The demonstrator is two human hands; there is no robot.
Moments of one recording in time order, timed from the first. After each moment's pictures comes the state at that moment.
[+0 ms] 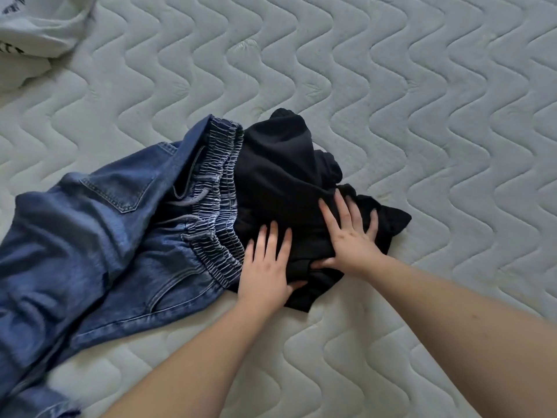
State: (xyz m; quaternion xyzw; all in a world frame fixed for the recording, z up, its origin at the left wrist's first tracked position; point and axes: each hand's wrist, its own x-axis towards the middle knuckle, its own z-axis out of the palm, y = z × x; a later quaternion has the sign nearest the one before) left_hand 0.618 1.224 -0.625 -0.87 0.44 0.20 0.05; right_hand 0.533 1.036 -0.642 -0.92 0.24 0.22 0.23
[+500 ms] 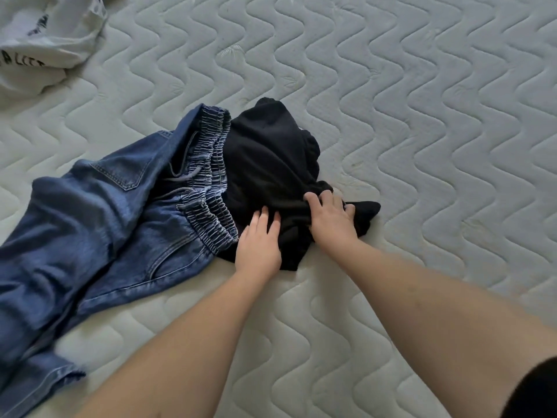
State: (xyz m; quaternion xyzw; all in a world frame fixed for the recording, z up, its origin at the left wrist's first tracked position) left_hand 0.593 1.226 -0.608 -0.88 0.42 0.22 0.06; right_hand 0.516 1.075 -0.617 -0.92 0.32 0.13 0.17
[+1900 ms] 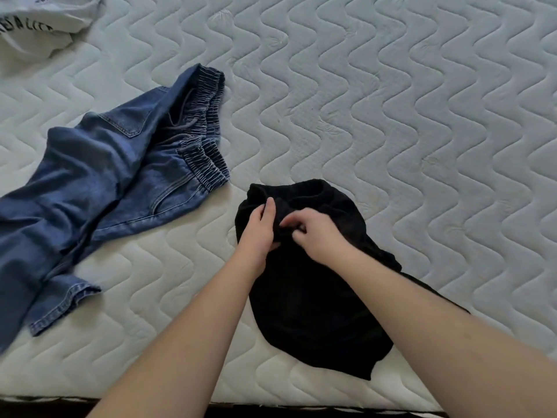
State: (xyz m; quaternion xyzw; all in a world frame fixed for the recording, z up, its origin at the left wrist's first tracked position) left_hand 0.480 1.272 -0.537 -0.73 -0.09 0.47 -0.49; right_hand 0.388 1.167 -0.530 -0.81 0.29 0.10 0.50
